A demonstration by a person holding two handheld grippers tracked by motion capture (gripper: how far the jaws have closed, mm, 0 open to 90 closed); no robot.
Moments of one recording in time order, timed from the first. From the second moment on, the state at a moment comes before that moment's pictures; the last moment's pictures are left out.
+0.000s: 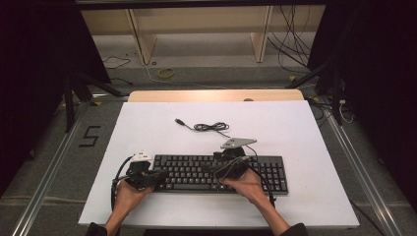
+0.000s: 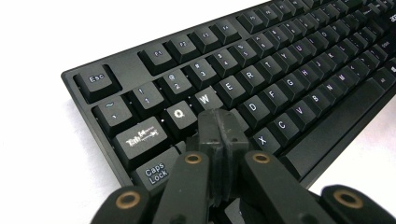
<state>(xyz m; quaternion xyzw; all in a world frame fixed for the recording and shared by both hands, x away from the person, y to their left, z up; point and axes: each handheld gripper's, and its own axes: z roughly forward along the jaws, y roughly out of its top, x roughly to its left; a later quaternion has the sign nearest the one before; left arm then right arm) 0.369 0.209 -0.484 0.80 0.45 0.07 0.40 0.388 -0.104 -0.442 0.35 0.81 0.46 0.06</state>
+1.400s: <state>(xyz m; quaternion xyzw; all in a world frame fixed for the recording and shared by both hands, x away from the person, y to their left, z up) 0.357 0.210 -0.470 0.75 0.43 0.07 0.49 0.388 -0.090 -0.458 0.34 0.83 0.43 0.06</state>
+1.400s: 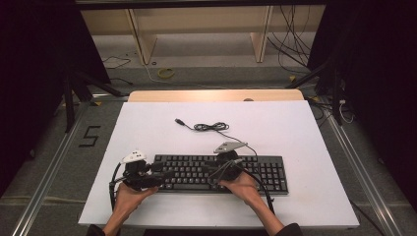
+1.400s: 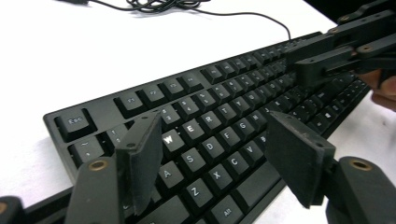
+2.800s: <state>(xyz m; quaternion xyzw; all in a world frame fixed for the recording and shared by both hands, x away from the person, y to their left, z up) 0.351 0.209 -0.470 0.75 0.42 0.07 0.51 0.396 -0.084 -0.473 0.35 0.84 0.41 0.06</state>
